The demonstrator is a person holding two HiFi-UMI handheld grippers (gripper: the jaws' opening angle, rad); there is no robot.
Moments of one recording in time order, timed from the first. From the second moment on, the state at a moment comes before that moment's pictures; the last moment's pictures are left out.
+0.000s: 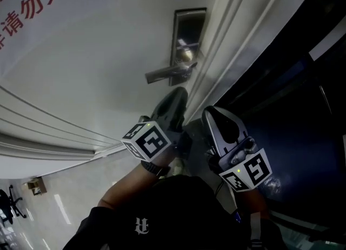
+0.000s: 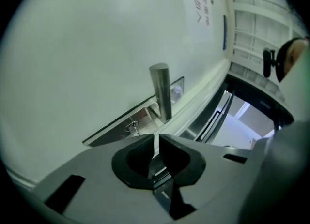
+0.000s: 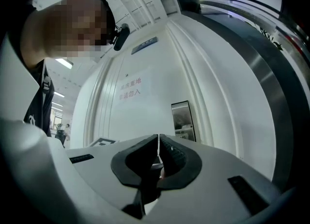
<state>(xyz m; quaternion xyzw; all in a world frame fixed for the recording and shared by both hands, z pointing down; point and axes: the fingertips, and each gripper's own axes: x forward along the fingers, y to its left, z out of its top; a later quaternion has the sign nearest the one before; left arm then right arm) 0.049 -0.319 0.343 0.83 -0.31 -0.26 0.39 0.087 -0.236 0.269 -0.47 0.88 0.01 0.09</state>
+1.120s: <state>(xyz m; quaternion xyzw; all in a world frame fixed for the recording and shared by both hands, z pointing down) 0.070 -0.387 0.370 0.67 -0.34 -0.38 0.54 0.129 -0.257 0.262 -0.39 0.92 -0.01 0.12</state>
